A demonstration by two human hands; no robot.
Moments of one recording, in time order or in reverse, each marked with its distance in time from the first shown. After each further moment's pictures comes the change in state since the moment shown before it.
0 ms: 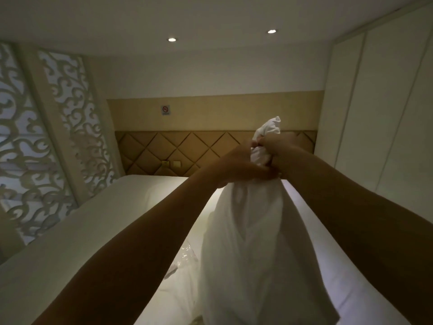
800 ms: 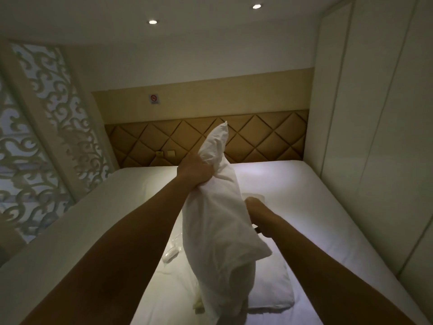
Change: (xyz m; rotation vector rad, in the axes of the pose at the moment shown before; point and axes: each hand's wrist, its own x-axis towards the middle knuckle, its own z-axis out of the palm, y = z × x) left_hand -0.002 -0.113 -0.001 0.506 0.364 -0.513; right_hand -0.064 0.186 0.008 -0.418 -0.337 0.237
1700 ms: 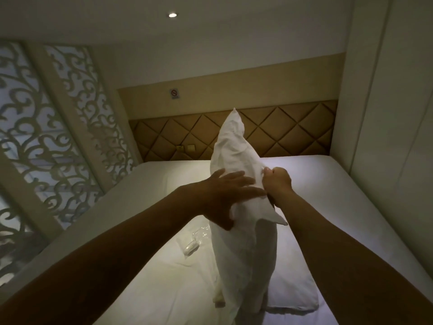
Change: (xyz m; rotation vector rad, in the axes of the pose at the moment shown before) left_hand -0.063 -0.011 -0.028 0.688 -0.471 0.908; right_hand 0.064 -0.040 -0.009 0.191 0.429 -0.250
